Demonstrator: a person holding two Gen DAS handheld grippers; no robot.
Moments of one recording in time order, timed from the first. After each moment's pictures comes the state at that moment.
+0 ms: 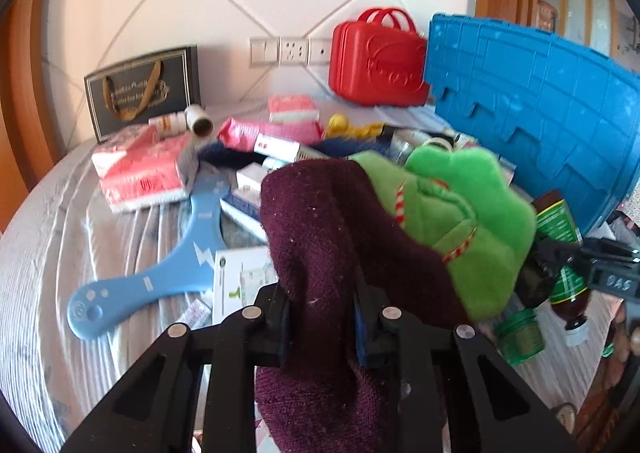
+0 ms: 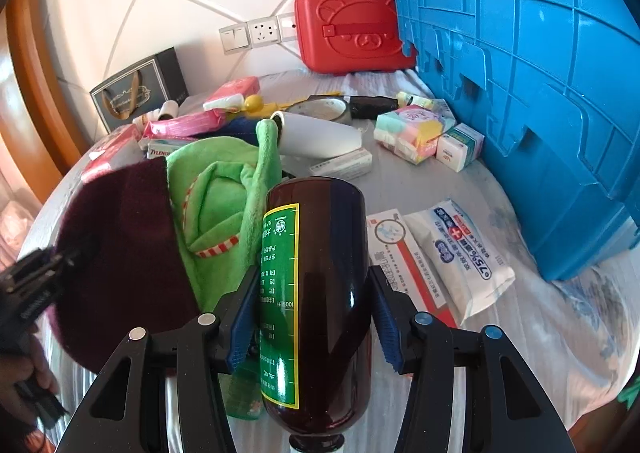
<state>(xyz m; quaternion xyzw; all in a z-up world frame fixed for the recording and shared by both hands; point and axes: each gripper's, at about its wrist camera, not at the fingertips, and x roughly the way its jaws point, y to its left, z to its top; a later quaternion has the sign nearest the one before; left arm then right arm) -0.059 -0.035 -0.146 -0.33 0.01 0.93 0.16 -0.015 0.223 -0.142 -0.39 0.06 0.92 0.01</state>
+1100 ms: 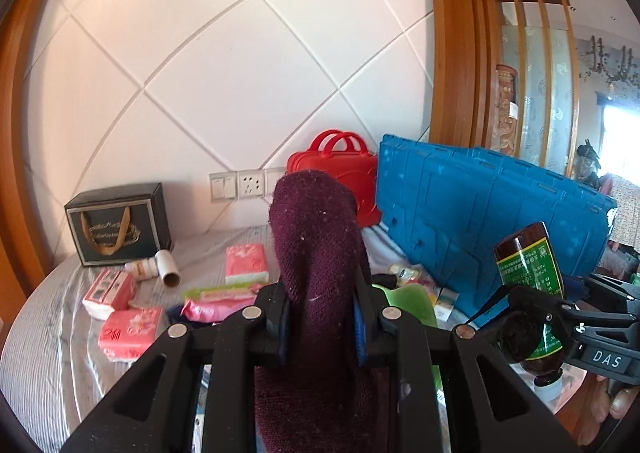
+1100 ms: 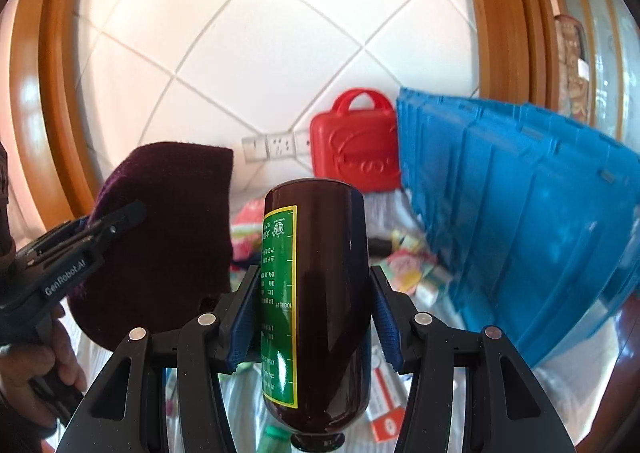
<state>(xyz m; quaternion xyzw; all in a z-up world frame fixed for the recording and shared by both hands) -0.068 0.029 0.015 -0.18 0.01 0.96 0.21 0.000 0.227 0.007 -0.25 0.04 0.97 0.01</state>
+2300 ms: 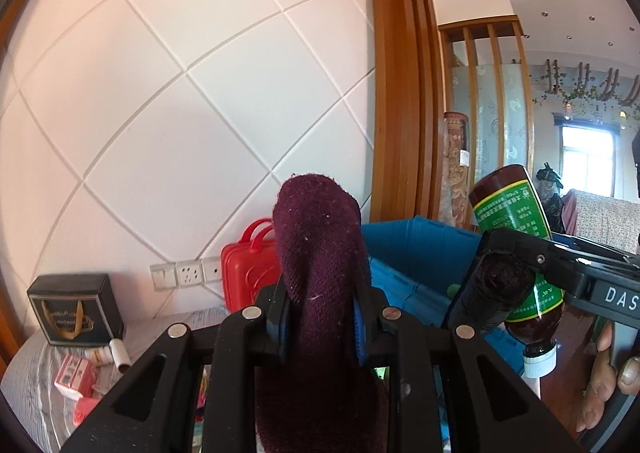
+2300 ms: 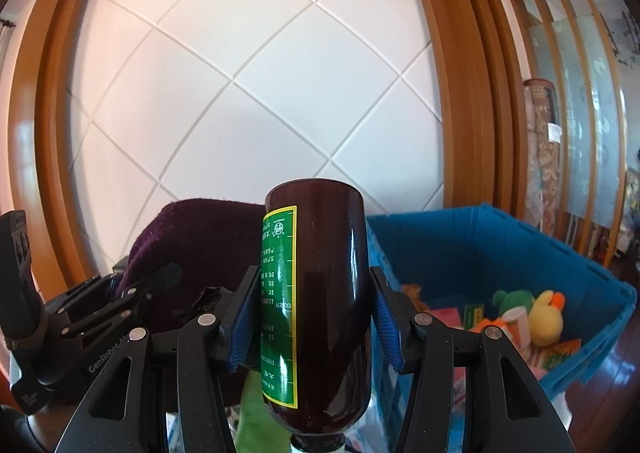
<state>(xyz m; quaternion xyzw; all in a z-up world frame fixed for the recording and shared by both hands) -0.050 0.122 0.150 -0.09 0.00 0.96 0.27 0.021 0.299 0.170 -0.13 0.04 0.99 0.04</state>
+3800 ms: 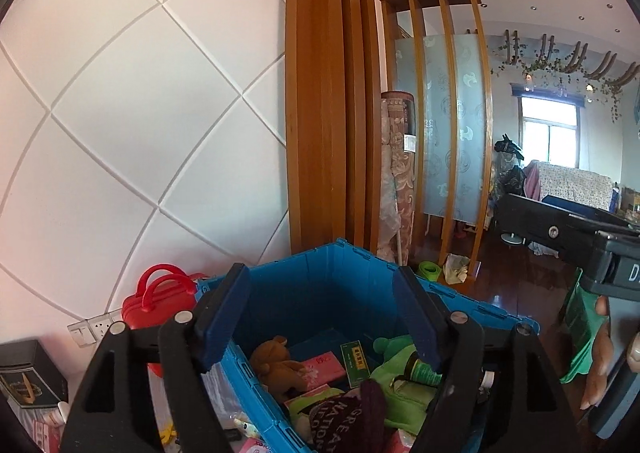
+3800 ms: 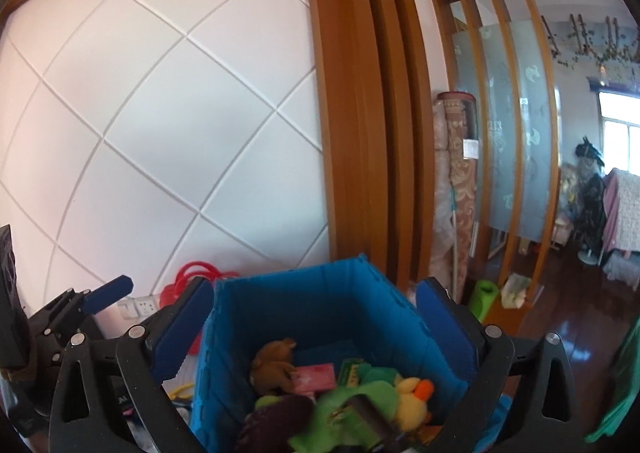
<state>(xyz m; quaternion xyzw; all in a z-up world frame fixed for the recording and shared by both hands) -0.127 0.354 0.254 -0.12 0.05 0.92 0.36 0.004 0.523 0.286 -0.12 0.06 0.98 0.17</state>
